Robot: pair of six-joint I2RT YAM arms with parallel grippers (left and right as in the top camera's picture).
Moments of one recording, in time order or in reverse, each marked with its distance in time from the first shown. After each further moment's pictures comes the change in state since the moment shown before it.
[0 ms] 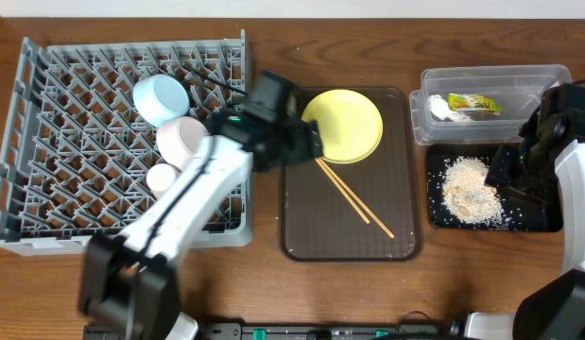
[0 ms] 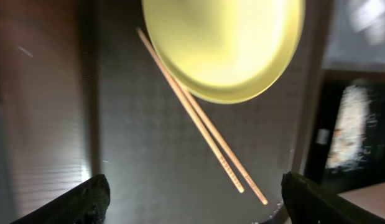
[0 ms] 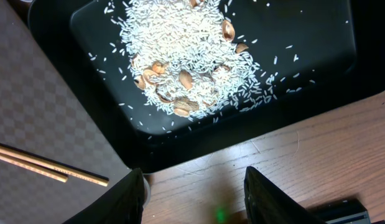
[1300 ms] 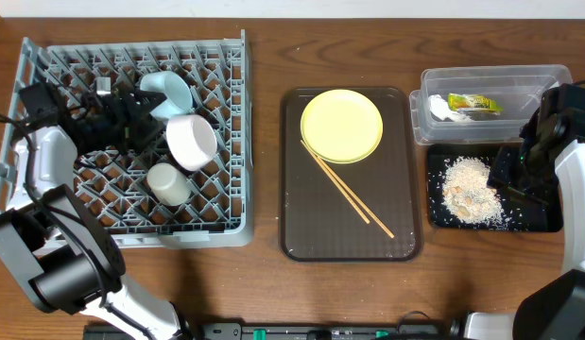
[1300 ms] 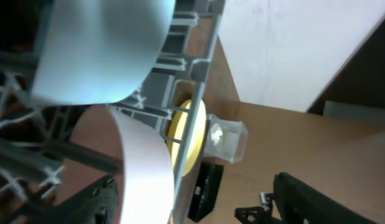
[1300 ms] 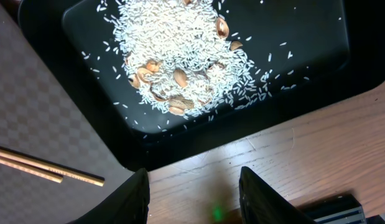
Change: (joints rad) left arm 1.002 0.164 0.001 0.079 0.890 0.300; right arm 0.000 0.000 0.000 -0.008 0.019 0.004
